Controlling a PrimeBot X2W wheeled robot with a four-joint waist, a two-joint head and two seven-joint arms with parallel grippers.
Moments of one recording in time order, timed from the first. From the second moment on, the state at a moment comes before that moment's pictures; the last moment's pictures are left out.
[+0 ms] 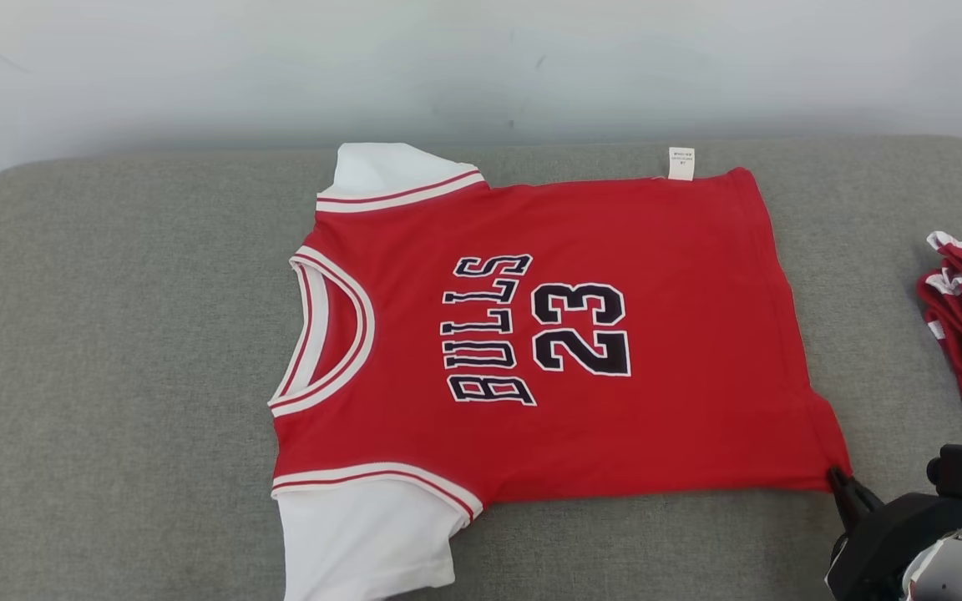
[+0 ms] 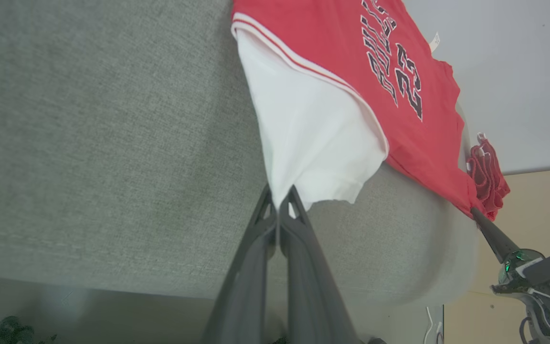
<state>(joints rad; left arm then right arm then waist) 0.22 0.37 -0.31 -0.27 -1.07 0.23 0.25 -0.05 -0.14 -0.26 0.11 0.33 0.13 0.45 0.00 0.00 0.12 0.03</state>
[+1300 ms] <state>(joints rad) -0.31 0.16 -0.31 0.05 -0.90 0.19 -0.06 -0.30 -0.10 -0.22 0.11 0.36 0.13 0.29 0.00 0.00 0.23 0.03</state>
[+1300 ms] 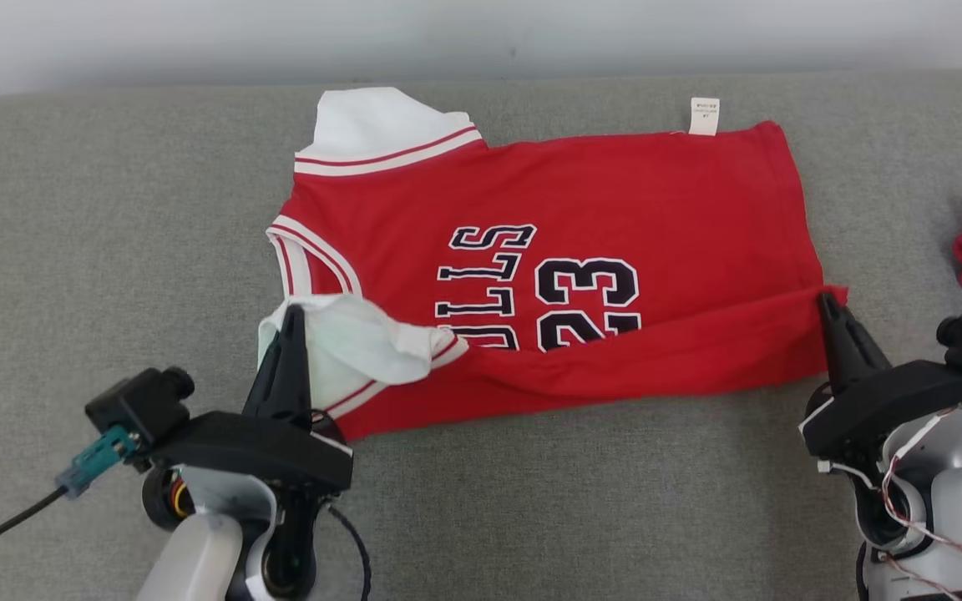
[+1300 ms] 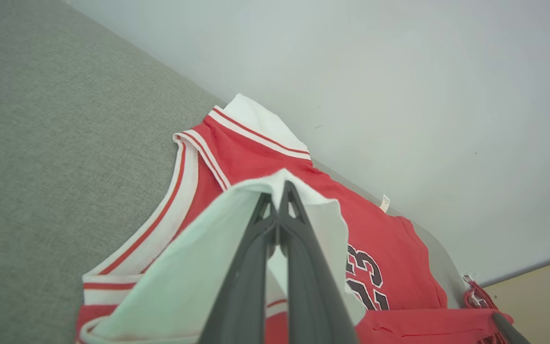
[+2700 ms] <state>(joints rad) -0.44 0.30 -0.50 0.31 -0.55 0.32 -0.10 -0.36 -0.10 -0.32 0.19 0.26 0.13 0.24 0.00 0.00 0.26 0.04</state>
